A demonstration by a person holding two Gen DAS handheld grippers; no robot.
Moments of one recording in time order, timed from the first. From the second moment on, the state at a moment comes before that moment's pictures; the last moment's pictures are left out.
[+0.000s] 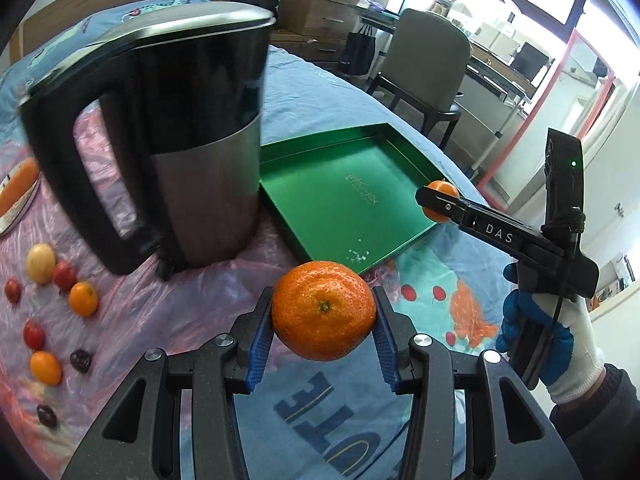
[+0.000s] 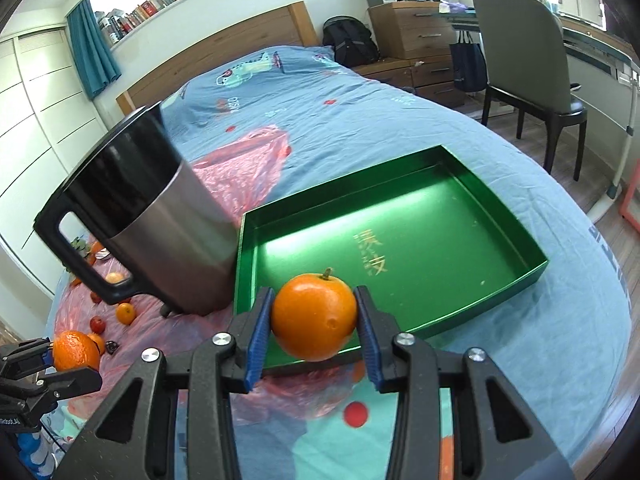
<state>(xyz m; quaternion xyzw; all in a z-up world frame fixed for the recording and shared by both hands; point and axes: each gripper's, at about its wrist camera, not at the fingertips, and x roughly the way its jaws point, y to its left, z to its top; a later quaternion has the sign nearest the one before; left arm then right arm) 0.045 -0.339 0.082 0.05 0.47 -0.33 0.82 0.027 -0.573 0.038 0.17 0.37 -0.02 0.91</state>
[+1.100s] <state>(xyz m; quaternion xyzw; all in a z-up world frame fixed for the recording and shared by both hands) 0.129 -0.469 -0.026 0.17 0.50 -0.28 0.80 0.142 -0.635 -0.045 0.07 0.42 -0.11 0.90</state>
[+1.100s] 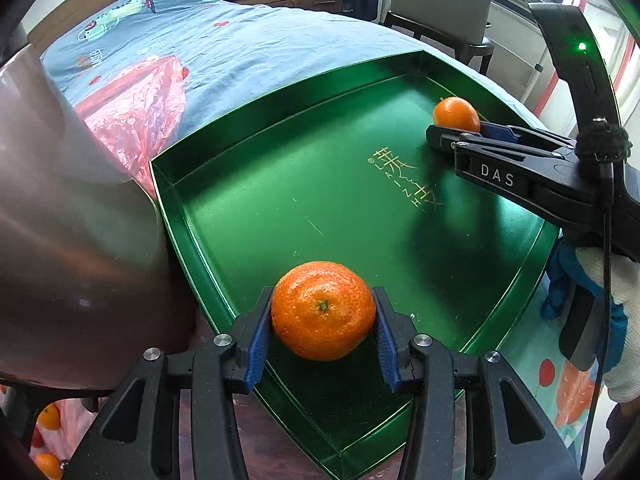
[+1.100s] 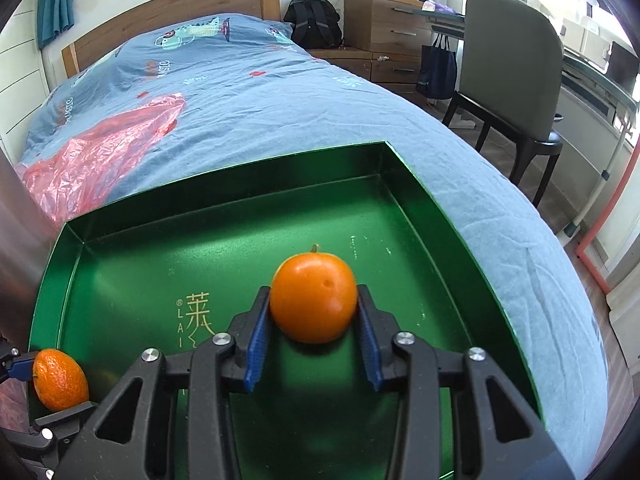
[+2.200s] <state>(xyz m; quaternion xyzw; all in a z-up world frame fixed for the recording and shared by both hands) 0.009 -0.284 0.086 0.11 0.39 -0.21 0.89 0.005 -0.493 0.061 0.07 0.36 -0.02 0.93</state>
